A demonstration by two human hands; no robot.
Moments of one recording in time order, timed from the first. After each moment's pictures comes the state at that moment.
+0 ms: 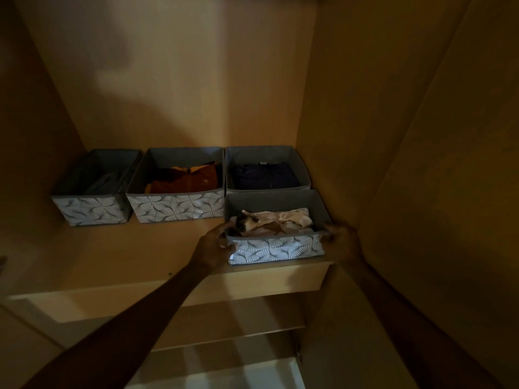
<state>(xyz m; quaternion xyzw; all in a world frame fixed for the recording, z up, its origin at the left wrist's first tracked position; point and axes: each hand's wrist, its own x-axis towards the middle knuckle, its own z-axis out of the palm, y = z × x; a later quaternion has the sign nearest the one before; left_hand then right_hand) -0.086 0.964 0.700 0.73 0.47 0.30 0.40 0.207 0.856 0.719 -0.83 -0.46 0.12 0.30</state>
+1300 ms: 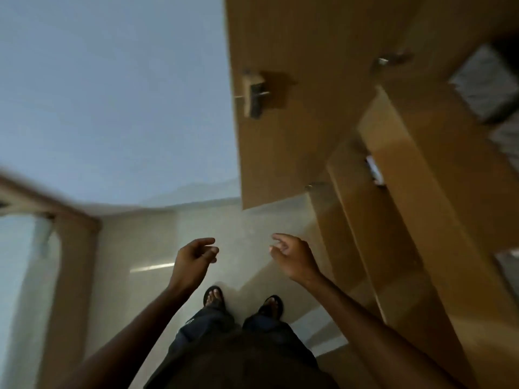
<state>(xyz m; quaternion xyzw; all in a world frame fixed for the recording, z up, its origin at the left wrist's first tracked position) -0.201 0.432 0.565 -0.05 0.80 0.53 0.27 -0.120 0.667 0.556 -0.26 -0.83 0.48 -0.12</state>
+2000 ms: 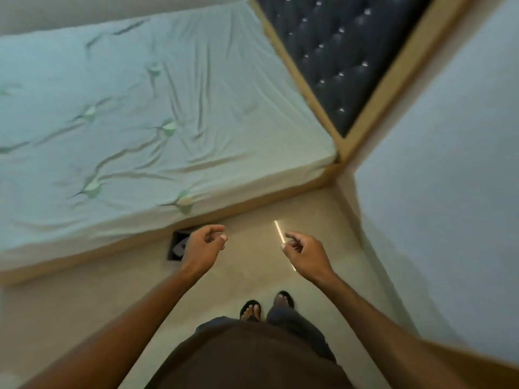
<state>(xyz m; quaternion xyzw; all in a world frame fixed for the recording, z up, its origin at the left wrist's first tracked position) 0.014 0.030 0.567 -0.54 0.63 0.55 -0.12 -0.187 0.180 0.558 0.29 -0.82 0.31 -0.38</state>
